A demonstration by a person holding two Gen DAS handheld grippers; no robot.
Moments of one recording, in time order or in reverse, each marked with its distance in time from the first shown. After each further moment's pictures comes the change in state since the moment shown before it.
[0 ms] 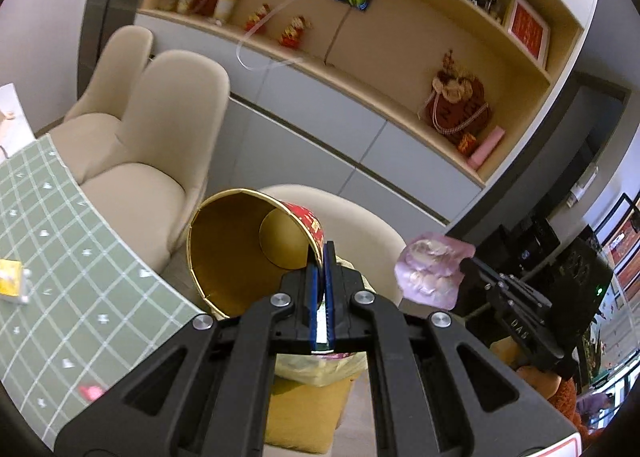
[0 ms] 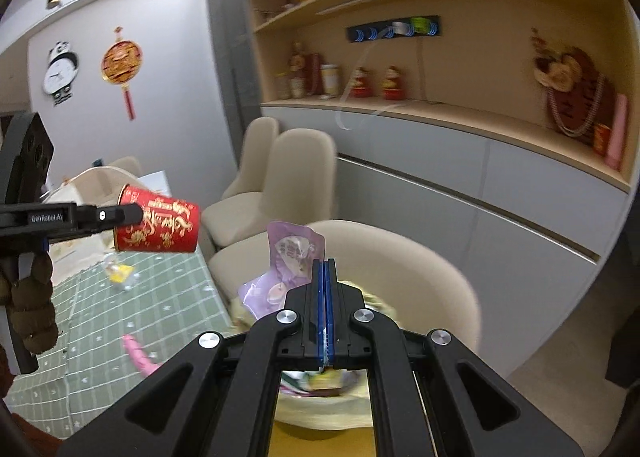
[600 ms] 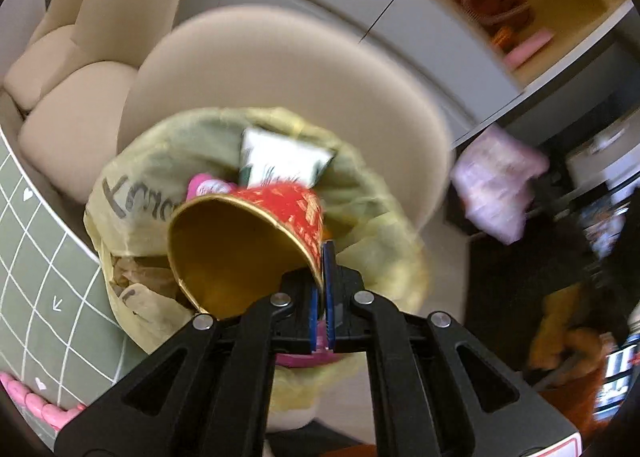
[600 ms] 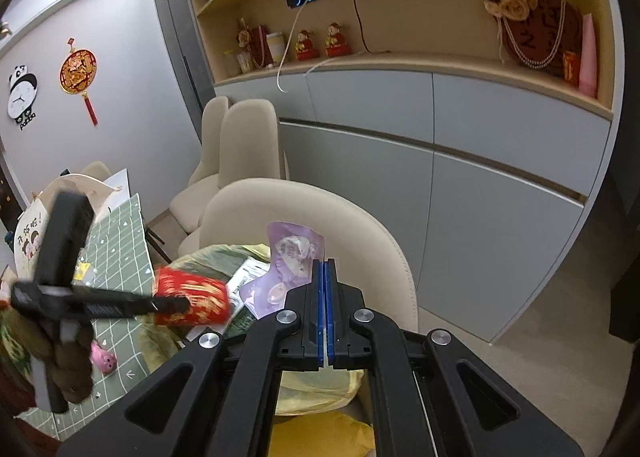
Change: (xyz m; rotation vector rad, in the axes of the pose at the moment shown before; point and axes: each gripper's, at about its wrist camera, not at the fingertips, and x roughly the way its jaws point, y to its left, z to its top) left arm 0.188 -0.013 -0.070 -0.018 0.425 0.037; right arm 0.045 -0.104 -0.036 0.125 0.111 -0.047
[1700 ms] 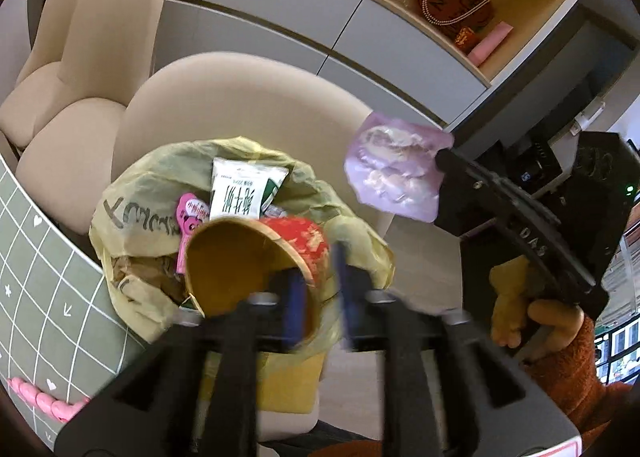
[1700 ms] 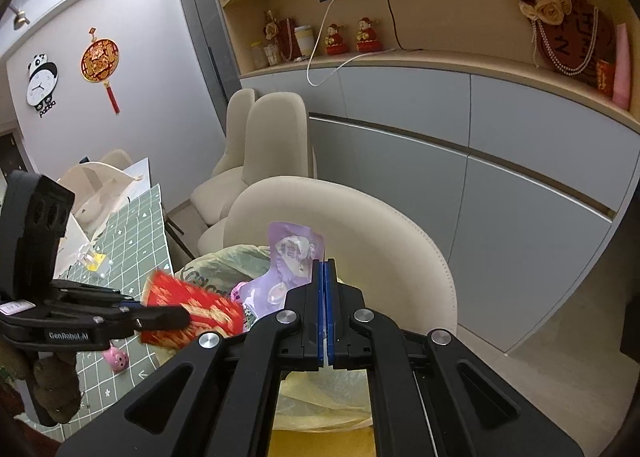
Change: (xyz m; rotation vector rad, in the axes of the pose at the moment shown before) left arm -0.042 -0.027 -0.007 0.079 -0.084 -0.058; right arm 0.020 0.030 0.012 -0.051 0.008 0.078
